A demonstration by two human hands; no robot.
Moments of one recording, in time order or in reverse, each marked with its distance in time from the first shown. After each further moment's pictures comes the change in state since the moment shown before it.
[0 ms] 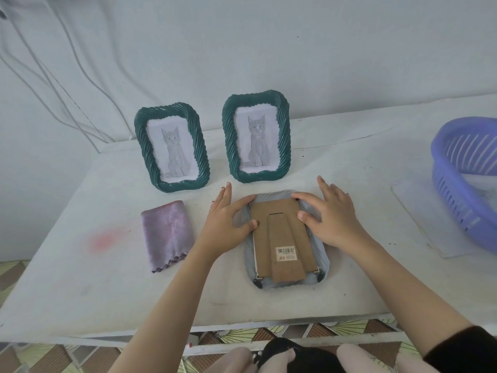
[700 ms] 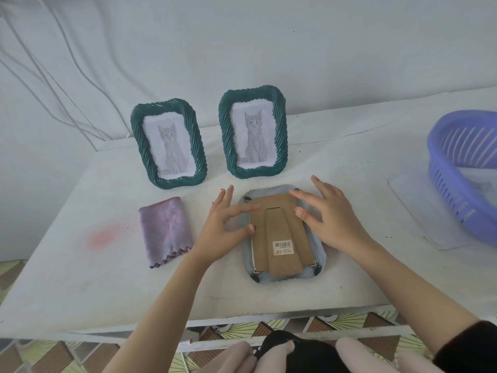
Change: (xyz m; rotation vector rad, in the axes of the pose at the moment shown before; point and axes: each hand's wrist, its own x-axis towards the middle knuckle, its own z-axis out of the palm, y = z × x) left_hand -0.027 0.010 -0.003 -0.299 -0.016 0.045; right_hand -0.016 -0.001 -0.003 0.111 0.075 -0.110
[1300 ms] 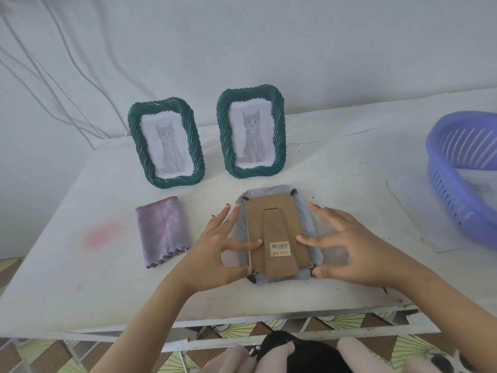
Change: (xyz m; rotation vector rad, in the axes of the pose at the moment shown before) left_hand -0.034 0.001 -0.009 0.297 -0.259 0.098; right_hand -0.049 0.018 -0.032 0.019 -0.402 -0.201
